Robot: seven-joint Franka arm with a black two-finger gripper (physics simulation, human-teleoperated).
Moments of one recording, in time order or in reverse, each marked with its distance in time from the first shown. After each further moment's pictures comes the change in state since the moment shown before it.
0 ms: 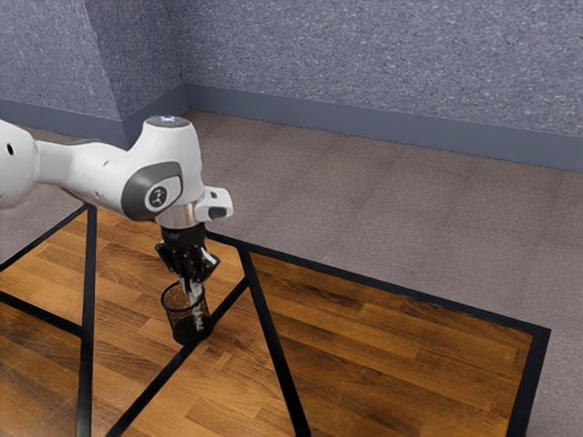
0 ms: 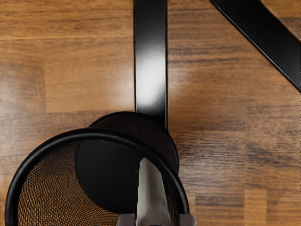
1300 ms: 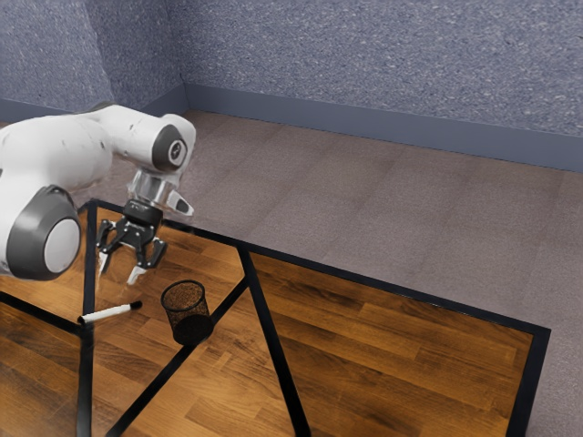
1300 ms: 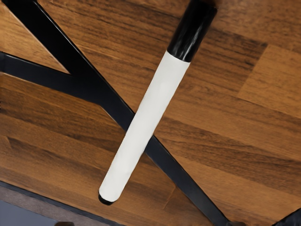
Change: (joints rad) arm 0.060 0.657 0.240 0.848 0.053 -0.976 0.035
